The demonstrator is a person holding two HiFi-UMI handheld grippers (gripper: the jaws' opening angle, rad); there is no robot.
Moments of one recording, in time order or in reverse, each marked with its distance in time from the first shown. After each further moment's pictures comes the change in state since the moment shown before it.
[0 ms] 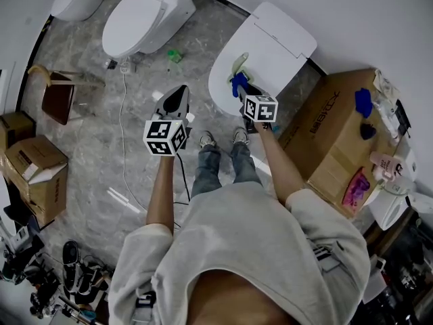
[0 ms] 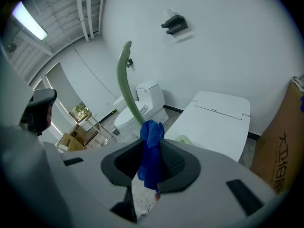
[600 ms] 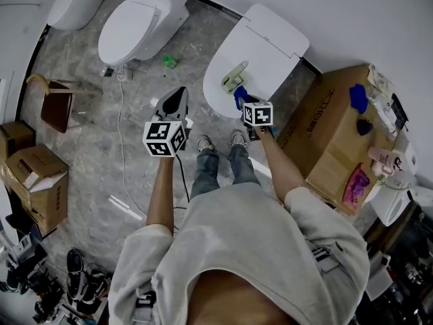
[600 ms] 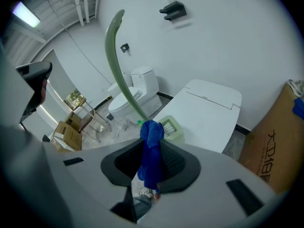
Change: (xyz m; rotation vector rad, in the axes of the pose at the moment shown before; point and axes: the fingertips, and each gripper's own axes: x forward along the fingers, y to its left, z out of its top) left arm 0.007 -0.015 0.007 0.011 -0.011 -0.028; right arm -0.008 -0.036 -0.054 -0.036 0.162 -0.084
